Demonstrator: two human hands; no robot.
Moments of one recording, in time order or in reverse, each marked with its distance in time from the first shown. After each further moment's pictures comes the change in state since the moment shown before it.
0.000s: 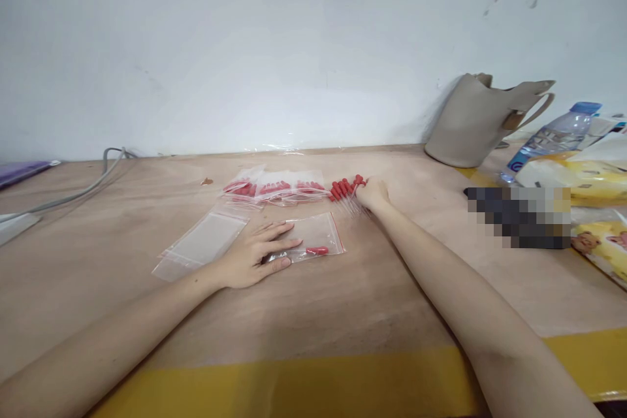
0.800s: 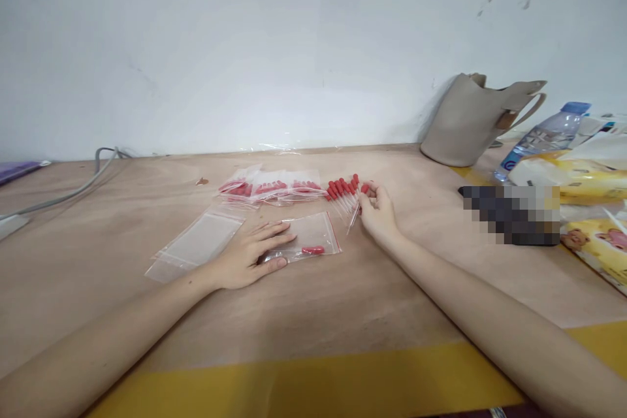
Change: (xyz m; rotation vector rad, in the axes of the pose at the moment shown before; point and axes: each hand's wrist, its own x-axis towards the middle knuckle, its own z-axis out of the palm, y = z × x) left_hand -0.001 -0.002 0.002 0.000 0.019 -0.005; right_hand -0.066 0.008 -0.011 0.867 0.027 -0.034
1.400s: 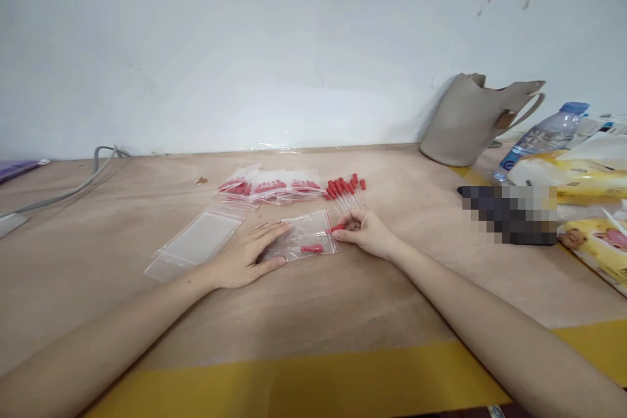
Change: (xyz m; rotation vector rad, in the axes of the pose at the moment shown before) left_hand 0.001 0.002 -0.002 -0.014 0.031 0.026; right_hand -0.036 -0.009 -0.009 -0.070 -0.573 0.189
